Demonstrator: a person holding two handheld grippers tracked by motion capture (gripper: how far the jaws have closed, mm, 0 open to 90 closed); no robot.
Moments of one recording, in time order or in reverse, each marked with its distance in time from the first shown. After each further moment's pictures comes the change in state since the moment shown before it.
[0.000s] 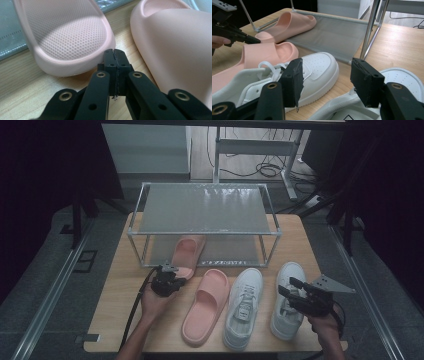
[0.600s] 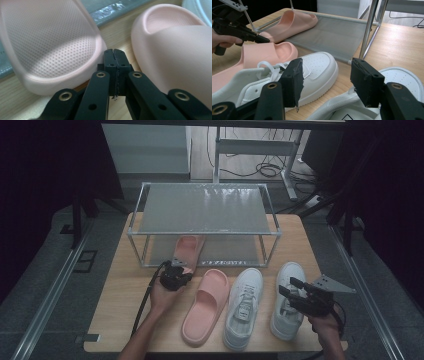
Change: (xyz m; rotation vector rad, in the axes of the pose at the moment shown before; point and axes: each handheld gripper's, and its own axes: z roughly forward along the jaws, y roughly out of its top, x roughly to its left) left arm -0.003 0.019 0.025 0.001 0.004 0.000; right arm -0.002 -0.001 0.000 0.000 -0.003 0.002
